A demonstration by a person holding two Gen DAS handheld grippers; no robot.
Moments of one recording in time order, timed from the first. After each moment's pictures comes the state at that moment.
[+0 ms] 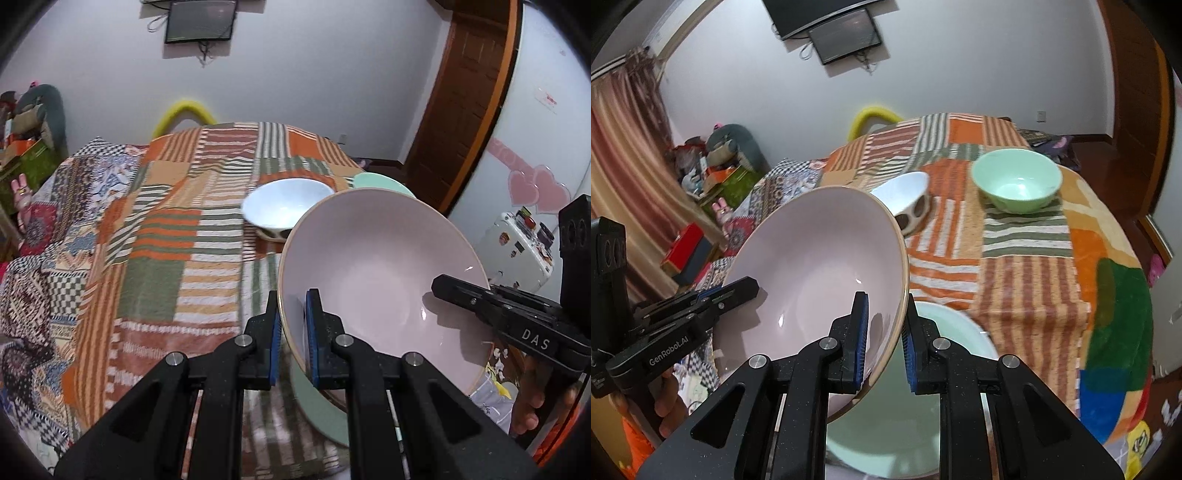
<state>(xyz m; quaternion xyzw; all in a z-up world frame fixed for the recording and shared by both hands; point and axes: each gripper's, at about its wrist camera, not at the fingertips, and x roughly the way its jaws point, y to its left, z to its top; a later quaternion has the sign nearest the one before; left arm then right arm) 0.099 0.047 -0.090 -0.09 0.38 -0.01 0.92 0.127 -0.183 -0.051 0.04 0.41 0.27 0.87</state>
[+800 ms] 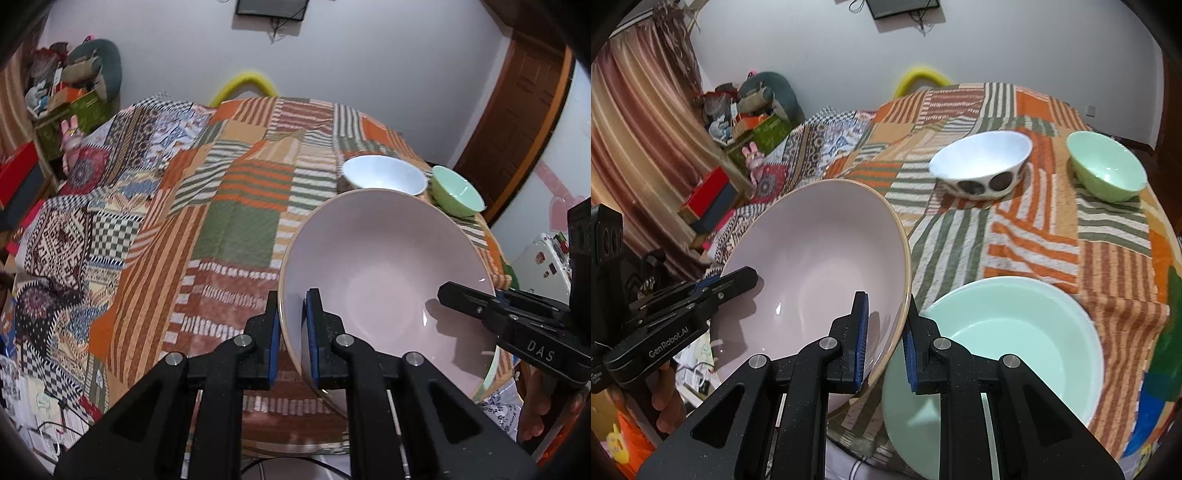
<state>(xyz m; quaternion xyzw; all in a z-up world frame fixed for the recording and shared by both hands) 0.059 0.136 -0.138 -0.14 0.41 0.07 0.90 0.106 -0.087 -0.090 -0.03 0.46 0.34 0.82</state>
